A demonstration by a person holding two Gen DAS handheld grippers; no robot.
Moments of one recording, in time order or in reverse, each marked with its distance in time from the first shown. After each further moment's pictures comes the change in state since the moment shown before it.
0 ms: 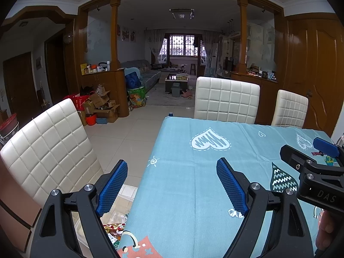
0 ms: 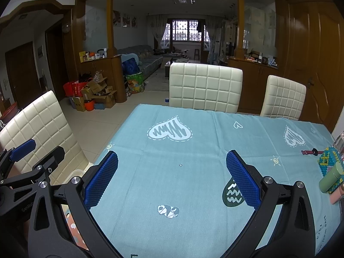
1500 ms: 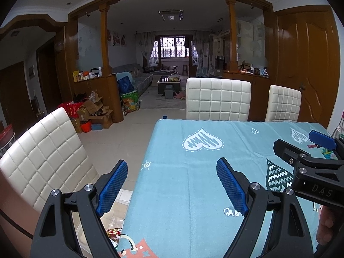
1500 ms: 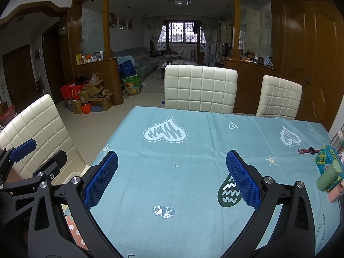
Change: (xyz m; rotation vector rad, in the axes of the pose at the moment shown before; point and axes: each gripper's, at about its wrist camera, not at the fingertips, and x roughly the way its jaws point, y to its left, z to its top) left arm -0.005 -0.013 0.002 0.063 -0.012 -0.037; right arm -0.003 -0.009 0.002 0.018 -0.013 -0.020
